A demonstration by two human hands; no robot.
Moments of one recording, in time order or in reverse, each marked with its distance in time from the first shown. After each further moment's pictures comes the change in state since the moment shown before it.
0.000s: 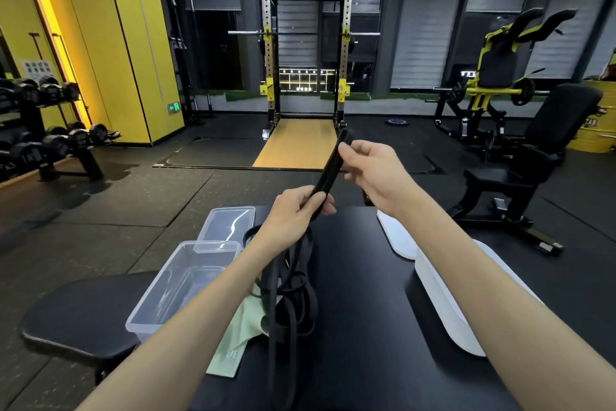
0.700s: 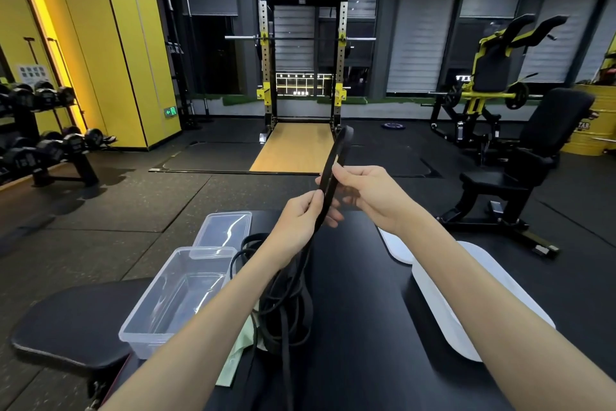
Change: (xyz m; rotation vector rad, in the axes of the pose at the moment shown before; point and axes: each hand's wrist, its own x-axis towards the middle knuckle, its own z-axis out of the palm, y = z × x) left_hand -0.005 0.011 0.015 -0.264 -0.014 -0.088; right_hand -0.009 0.014 -0.008 -0.124 -0.156 0.085
